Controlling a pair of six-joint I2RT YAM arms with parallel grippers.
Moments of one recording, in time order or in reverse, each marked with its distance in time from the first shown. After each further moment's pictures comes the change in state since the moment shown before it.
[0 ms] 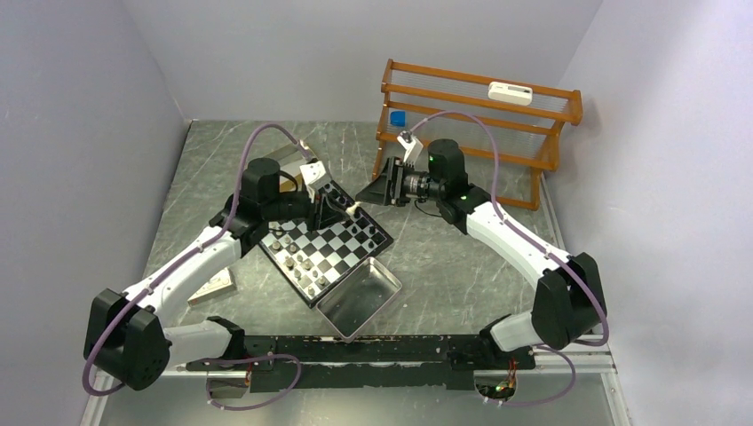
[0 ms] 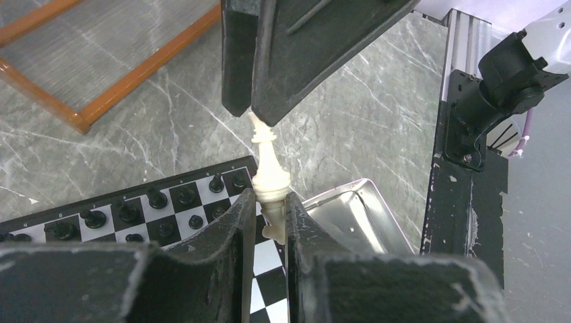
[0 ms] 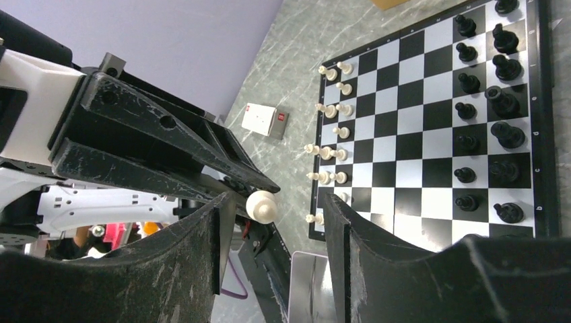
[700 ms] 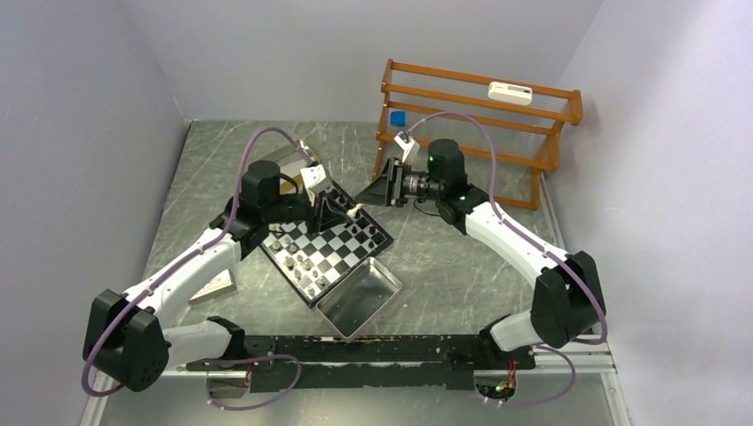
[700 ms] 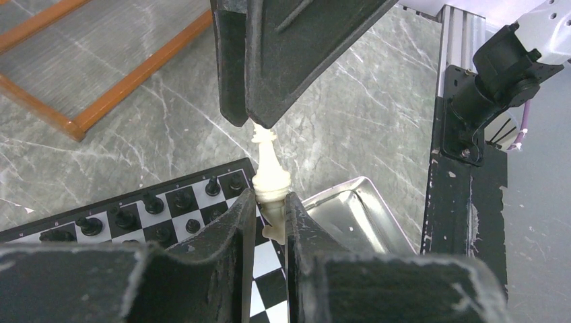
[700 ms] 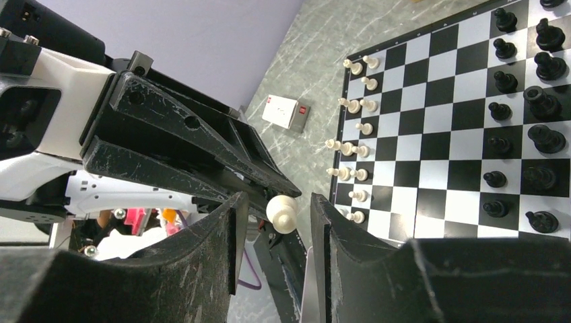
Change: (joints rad) left arm -0.006 -0.010 -0.021 0.026 0.021 0.017; right arm 0.000 0.013 -0.008 0.055 -0.077 0.040
